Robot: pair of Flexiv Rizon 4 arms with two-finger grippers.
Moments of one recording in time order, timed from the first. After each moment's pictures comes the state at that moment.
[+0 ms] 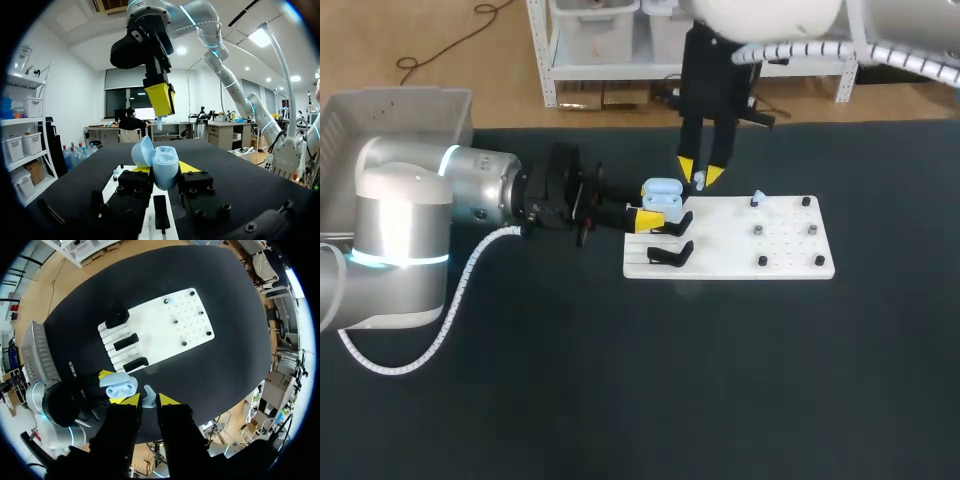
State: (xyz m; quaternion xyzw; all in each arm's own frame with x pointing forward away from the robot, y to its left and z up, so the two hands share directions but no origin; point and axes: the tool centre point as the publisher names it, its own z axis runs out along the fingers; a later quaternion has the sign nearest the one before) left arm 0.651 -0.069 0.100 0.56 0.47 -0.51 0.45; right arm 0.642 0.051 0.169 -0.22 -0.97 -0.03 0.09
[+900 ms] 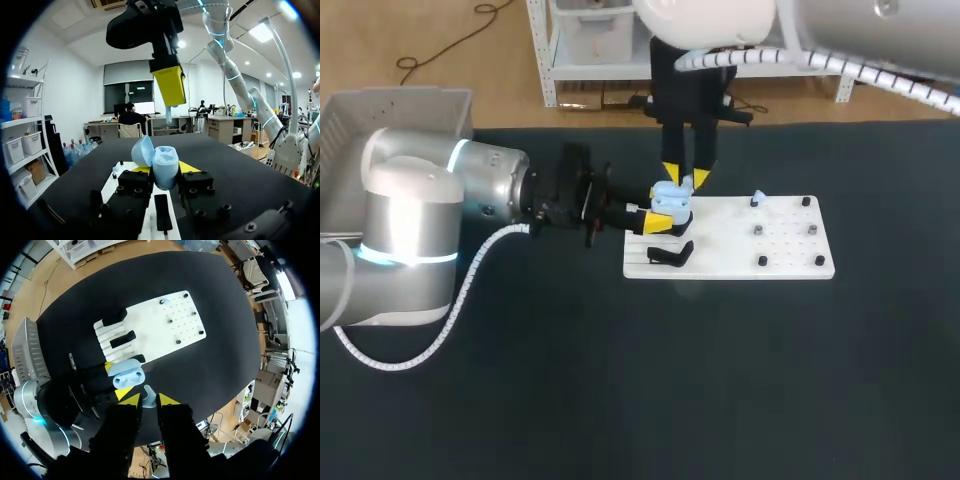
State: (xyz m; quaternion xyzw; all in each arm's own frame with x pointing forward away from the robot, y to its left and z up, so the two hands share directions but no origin) left arm 0.651 -0.080 0.094 0.57 0.48 -0.50 0.44; right arm 0.630 0.067 0.171 -0.22 -0.97 0.03 0.08
